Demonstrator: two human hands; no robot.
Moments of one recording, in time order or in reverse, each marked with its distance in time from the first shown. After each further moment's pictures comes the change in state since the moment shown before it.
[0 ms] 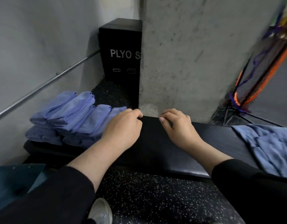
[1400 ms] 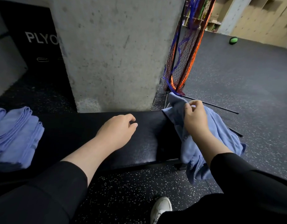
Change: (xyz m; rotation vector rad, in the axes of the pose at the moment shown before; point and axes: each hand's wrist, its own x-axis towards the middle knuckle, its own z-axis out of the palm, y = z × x) left_hand 0.019 0.160 0.126 -0.126 -0.369 0.217; right_hand -0.093 0.183 -0.161 0.185 0.527 0.743
